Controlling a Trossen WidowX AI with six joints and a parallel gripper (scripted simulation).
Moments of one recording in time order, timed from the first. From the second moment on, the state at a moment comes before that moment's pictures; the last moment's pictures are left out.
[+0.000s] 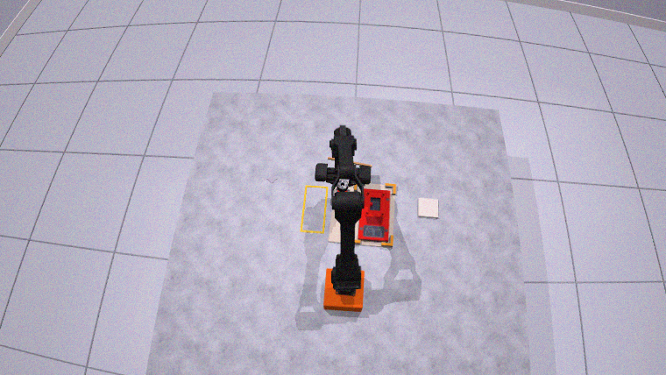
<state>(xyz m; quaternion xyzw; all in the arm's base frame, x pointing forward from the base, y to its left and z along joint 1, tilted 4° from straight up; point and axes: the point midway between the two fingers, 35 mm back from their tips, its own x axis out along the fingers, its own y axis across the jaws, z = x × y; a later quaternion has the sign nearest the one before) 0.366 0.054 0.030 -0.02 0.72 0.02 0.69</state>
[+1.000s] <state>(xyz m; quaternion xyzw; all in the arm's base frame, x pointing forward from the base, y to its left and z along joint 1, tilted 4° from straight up) 0.329 0.114 0.063 -0.02 0.72 0.02 0.69</state>
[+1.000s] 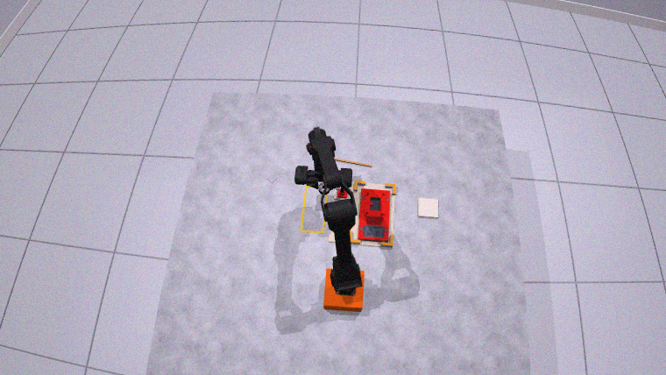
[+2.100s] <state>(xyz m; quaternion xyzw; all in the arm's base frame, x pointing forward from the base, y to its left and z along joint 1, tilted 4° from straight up) 0.300 0.150 -0.018 -0.02 0.72 0.02 0.69</state>
